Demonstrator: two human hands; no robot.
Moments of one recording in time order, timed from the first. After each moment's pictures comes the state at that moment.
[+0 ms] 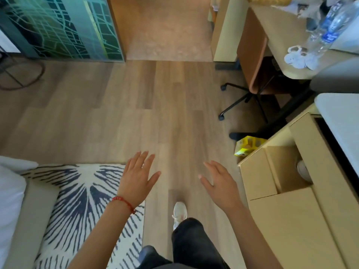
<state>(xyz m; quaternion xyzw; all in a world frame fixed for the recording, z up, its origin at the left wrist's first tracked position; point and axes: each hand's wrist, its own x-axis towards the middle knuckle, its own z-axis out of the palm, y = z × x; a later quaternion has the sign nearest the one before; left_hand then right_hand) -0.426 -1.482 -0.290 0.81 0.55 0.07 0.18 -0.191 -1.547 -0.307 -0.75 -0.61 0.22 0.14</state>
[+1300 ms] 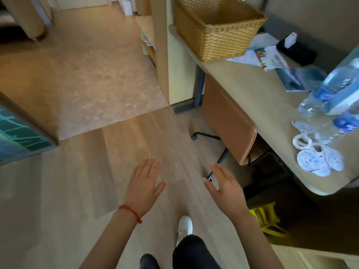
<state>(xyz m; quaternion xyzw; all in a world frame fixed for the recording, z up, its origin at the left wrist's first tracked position) -0.140 -0.797 -0.272 0.92 0.35 0.05 0.18 0.043 -0.946 -0.282 -0.86 -0.45 0.14 0.20</state>
